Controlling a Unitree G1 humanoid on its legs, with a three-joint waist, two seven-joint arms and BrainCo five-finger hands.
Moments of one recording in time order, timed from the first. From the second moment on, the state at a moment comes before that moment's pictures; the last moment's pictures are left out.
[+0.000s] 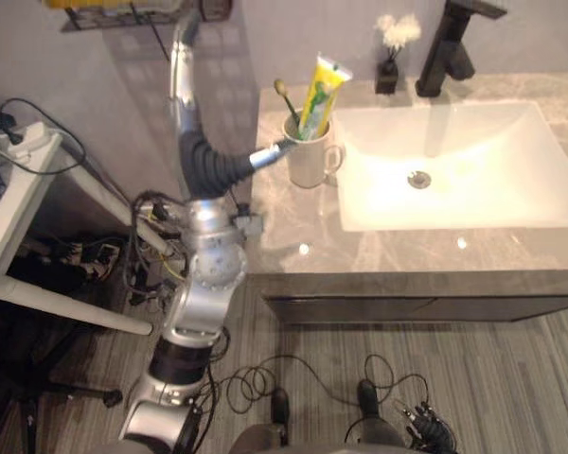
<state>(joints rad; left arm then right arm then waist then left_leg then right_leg) -0.36 0.18 -0.19 -0.33 0.27 -0.15 0.46 0.19 -0.06 -0.21 0.97 0.46 -0.17 -0.01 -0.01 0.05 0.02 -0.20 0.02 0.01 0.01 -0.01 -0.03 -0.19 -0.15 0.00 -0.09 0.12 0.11</state>
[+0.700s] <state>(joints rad) -0.07 0.16 -0.31 -0.30 -0.58 -0.29 0.08 0.23 -0.05 -0.28 1.08 0.47 -0.15 0.00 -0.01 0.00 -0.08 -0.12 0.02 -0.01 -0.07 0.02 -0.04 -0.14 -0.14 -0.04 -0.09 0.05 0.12</state>
